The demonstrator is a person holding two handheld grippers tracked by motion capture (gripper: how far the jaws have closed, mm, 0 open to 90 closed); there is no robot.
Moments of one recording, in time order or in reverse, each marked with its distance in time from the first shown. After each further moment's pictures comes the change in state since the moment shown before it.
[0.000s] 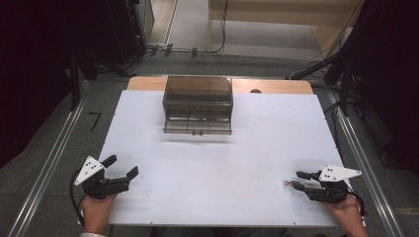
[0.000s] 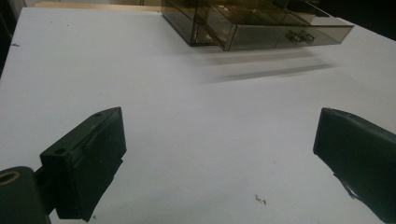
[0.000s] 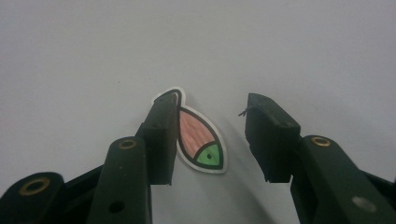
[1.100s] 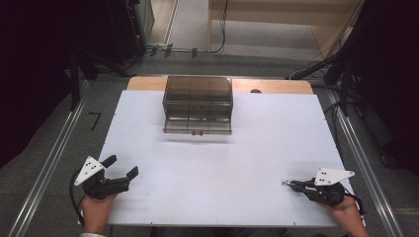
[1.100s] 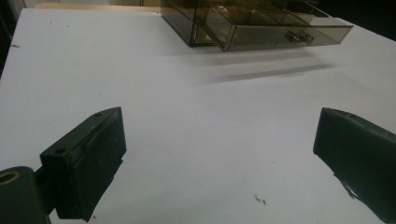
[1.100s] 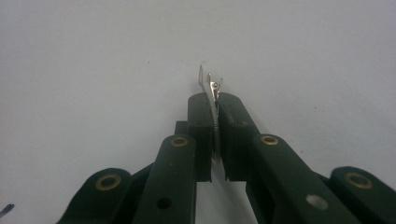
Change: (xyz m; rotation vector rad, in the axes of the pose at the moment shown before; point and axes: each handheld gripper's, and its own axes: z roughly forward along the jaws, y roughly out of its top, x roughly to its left) left arm 0.000 0.000 0.000 -0.004 -0.002 0.004; right arm 0.006 0.001 0.005 0.061 0.076 -0.081
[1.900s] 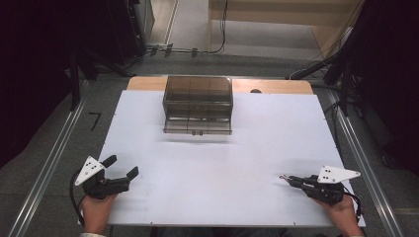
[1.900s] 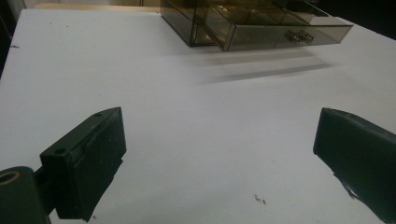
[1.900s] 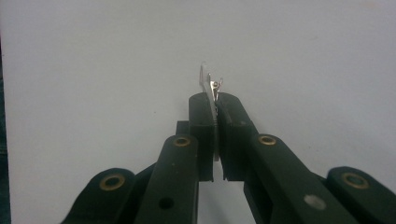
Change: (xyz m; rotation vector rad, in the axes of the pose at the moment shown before) left arm 0.000 0.000 0.000 0.000 0.001 0.003; right arm 0.004 0.008 -0.002 -0.144 -0.005 0.058
